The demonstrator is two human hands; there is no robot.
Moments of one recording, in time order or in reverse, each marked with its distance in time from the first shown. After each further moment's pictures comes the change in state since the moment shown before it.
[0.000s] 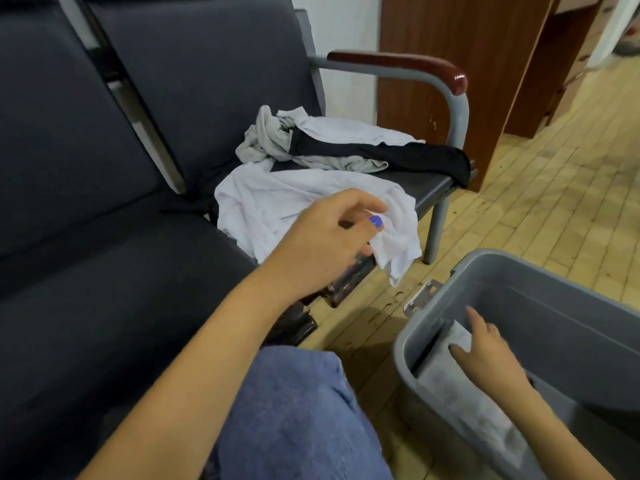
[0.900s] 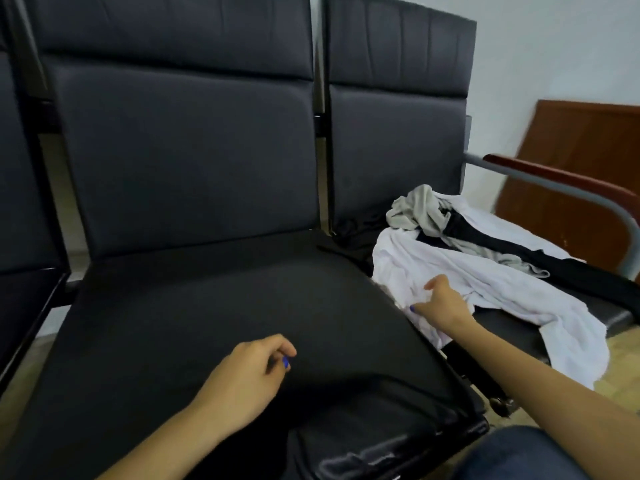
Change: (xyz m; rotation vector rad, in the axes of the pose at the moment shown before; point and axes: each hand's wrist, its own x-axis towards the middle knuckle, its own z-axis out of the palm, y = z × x) left_hand -0.175 -0.176 -0.171 0.347 0.369 -0.414; right_hand 0.052 -0.331 0.048 -0.025 0.011 -0.386
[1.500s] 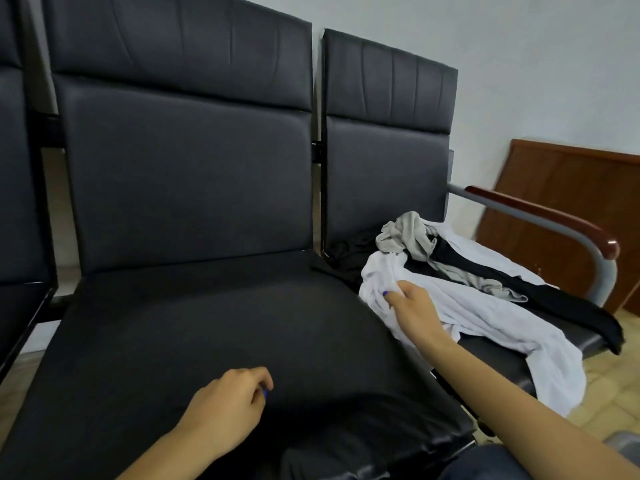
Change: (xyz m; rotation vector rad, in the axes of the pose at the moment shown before) left_hand 0.000 -0.021 -0.001 0.281 -0.054 -0.007; right_hand -0.037 -0.055 0.002 0.494 0.165 -0.303
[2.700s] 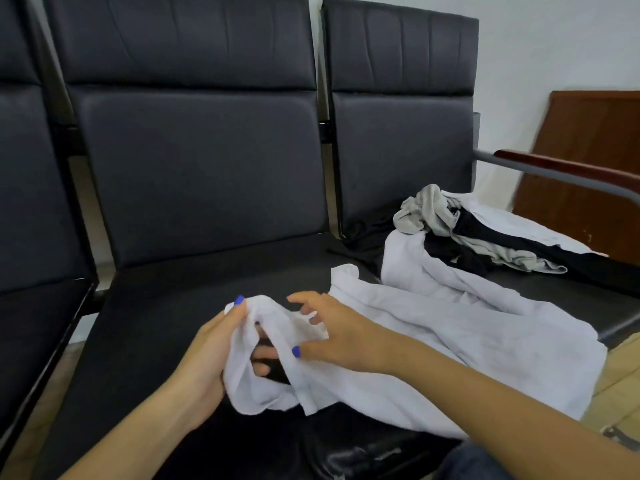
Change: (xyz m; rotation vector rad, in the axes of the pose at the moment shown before) left_hand -0.016 0.026 -0.045 -1.281 0.174 -0.229; right_hand -0.066 -0.057 0.042 -0.156 -0.803 -0.294
